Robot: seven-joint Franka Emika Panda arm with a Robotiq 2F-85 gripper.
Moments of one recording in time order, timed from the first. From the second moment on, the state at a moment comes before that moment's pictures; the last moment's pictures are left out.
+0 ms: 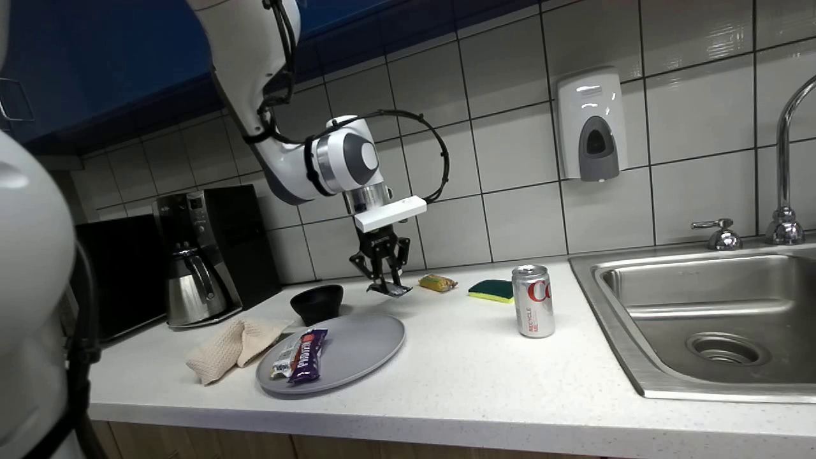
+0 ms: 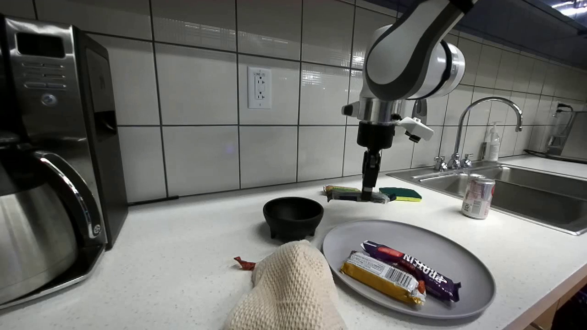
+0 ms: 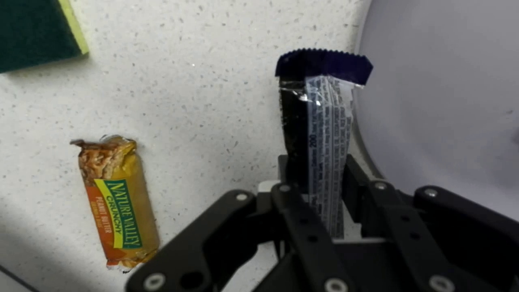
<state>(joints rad) -0.04 0.30 0.11 -2.14 -0.12 2.54 -0.76</state>
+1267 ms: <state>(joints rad) 0.12 0.07 0.11 -2.46 -0.12 2.54 -0.14</state>
